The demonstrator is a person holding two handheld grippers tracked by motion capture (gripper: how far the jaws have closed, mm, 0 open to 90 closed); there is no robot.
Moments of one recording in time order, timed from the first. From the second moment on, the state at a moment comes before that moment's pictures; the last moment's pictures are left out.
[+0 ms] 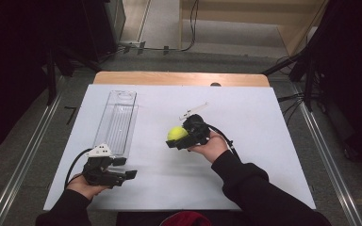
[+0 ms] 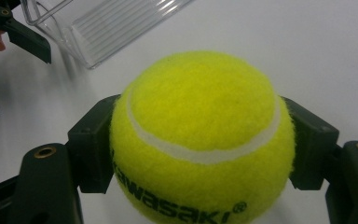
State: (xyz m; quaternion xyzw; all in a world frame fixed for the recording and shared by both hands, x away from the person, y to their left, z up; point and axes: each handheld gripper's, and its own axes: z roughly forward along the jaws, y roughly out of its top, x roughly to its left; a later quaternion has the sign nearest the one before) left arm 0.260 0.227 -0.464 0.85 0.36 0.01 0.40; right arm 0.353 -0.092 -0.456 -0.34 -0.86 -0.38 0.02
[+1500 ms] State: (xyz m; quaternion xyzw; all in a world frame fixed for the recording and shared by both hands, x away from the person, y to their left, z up) left arm 0.261 0.228 -0.464 0.84 0.36 0.01 0.40; right arm 0.371 -0.050 -0.441 -0.33 -0.86 -0.40 0.03
